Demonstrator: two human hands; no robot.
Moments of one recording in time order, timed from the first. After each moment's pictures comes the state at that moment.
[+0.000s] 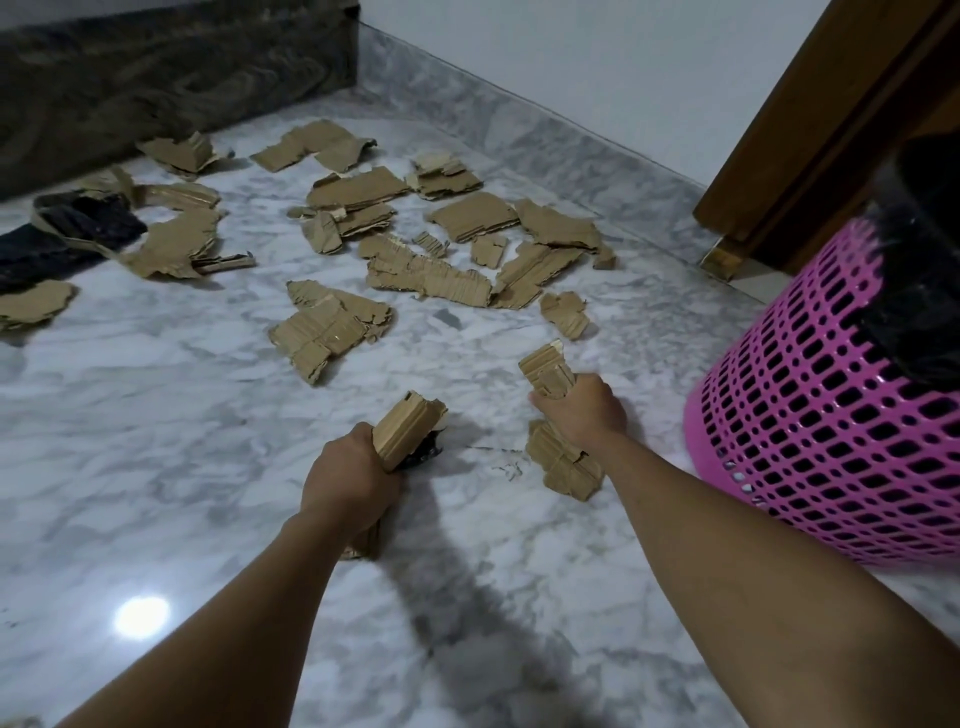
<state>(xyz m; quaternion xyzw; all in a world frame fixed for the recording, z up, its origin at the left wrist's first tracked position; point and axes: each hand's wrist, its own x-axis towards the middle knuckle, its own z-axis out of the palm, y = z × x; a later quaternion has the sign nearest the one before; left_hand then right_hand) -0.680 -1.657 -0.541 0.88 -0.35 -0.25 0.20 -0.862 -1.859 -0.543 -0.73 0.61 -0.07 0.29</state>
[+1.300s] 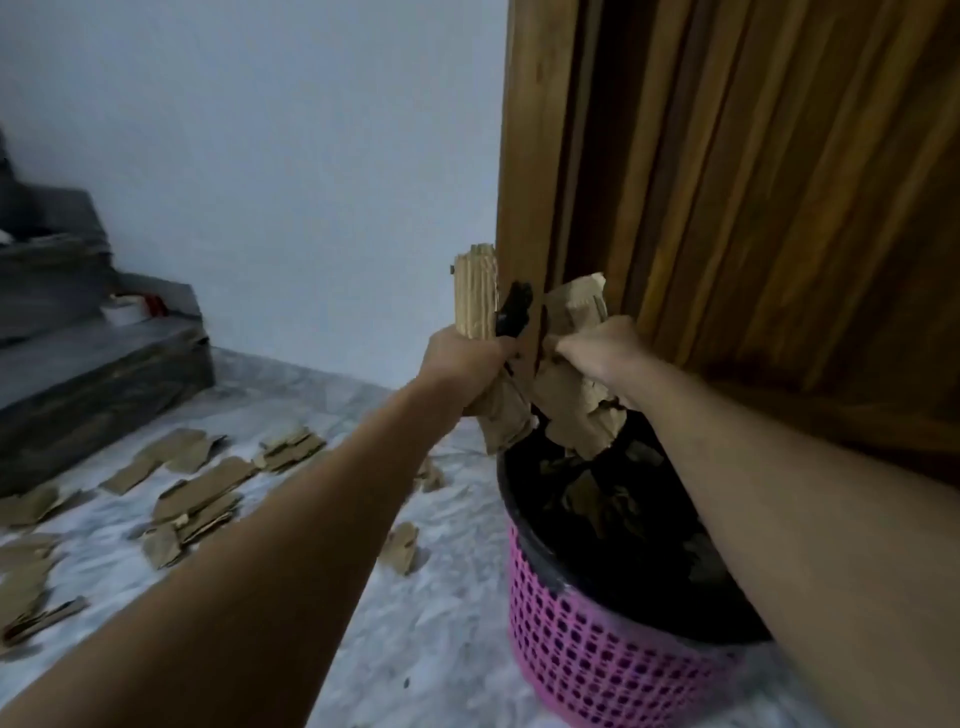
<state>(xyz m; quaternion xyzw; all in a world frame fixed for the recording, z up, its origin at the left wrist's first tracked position) -0.888 -1.902 -0.167 0.64 -0.41 -0.37 0.53 -1.028 -1.980 -0.168 -0.59 0.62 -0.38 0.36</state>
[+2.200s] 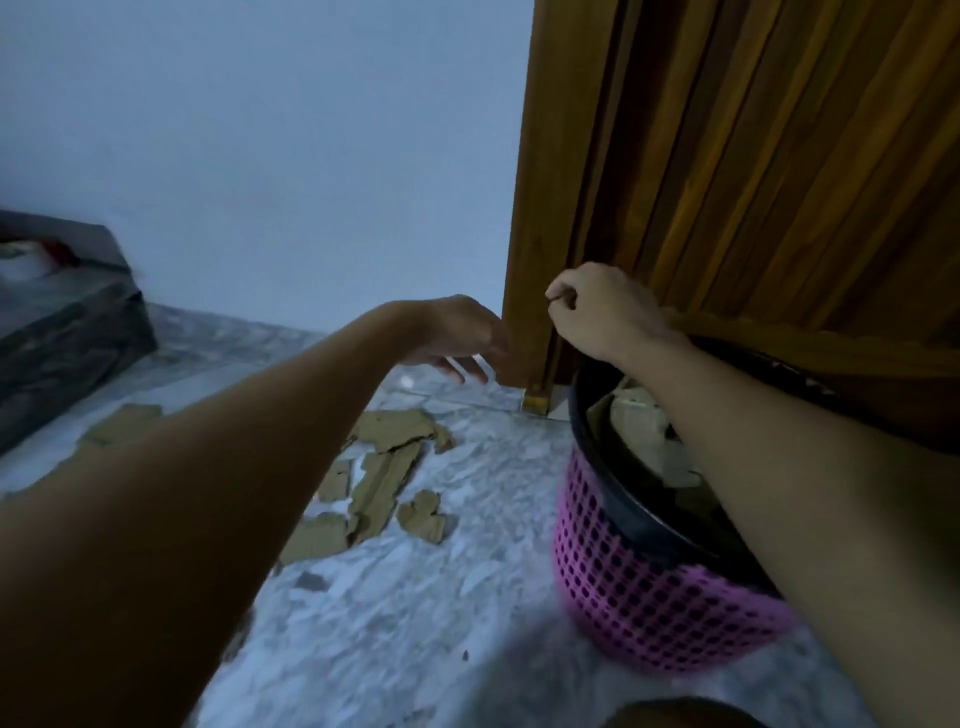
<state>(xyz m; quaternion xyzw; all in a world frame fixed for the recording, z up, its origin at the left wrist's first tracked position) -0.768 -1.965 -0.190 0.60 -0.67 -0.42 0.14 -0.947 -1.991 -0.196 -0.77 0.60 -0.22 0.00</state>
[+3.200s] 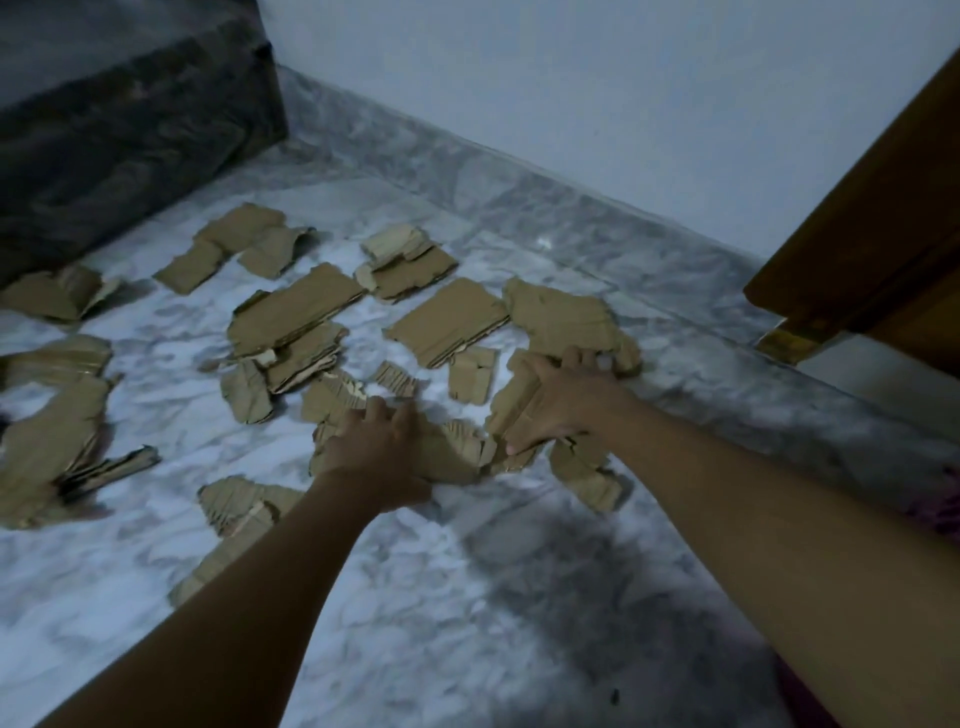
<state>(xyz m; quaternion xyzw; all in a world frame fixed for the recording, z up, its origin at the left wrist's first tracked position) -0.562 -1.924 -0.526 0.82 -0.53 -0.22 -0.08 -0.733 -2.088 -0.505 -0.83 0.46 0.28 0.16</state>
